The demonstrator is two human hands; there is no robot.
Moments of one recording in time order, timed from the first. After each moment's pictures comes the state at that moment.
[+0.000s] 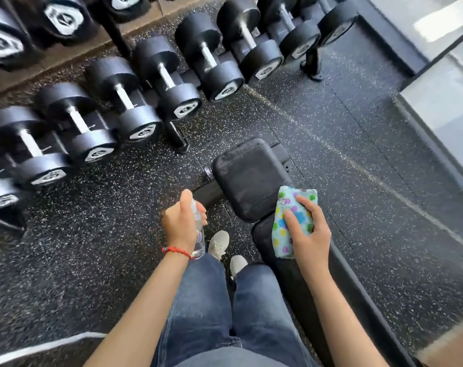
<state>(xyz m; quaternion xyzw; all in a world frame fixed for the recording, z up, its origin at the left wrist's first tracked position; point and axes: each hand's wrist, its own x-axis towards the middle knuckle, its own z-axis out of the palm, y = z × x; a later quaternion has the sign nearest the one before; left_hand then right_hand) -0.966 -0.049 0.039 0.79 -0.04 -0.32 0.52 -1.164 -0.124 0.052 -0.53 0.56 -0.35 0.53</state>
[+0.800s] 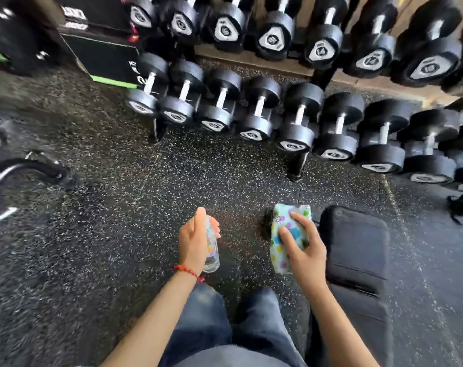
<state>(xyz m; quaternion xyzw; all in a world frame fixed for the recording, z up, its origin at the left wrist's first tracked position) -0.946 0.235 0.085 0.75 0.16 -0.05 0.64 -1.021 0.054 0.093 -0.74 0.27 -0.11 0.61</state>
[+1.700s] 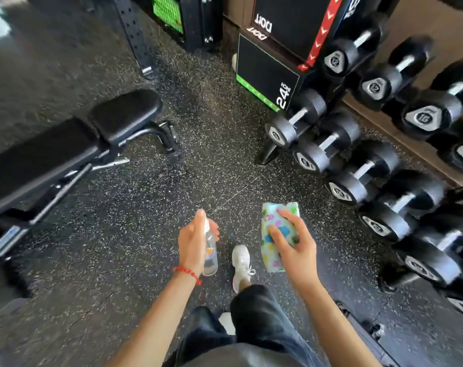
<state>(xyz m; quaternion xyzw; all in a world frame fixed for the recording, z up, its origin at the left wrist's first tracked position) -0.795 0.561 0.086 0.65 0.39 0.07 0.65 -0.752 0.379 0.108 -0.78 0.01 0.10 0.62</state>
